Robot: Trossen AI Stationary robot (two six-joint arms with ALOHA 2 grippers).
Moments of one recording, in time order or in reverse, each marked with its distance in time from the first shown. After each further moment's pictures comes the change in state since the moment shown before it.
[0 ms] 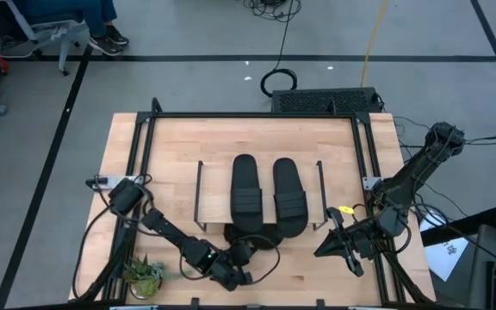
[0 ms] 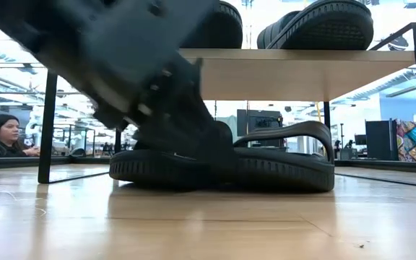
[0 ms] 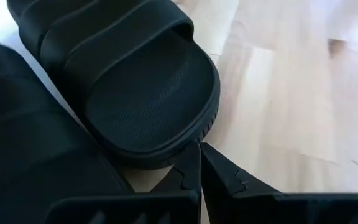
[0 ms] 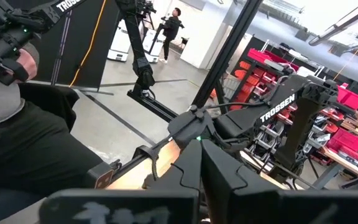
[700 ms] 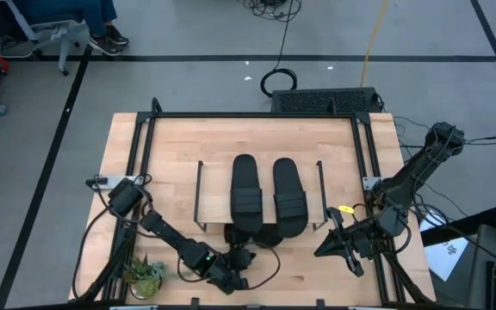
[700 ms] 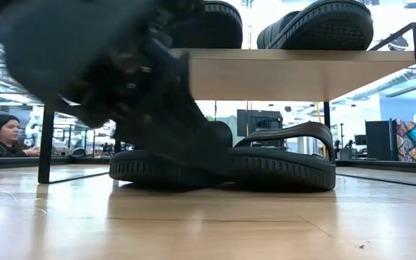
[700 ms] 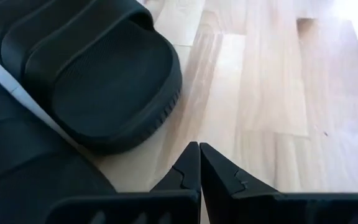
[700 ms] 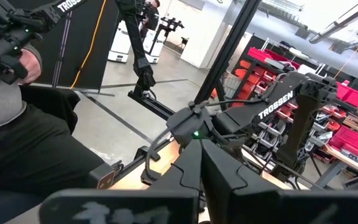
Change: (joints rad) left arm -0.013 0.000 0.000 0.016 0.053 0.109; right arm 0.000 0.000 0.000 0.000 0.000 0.017
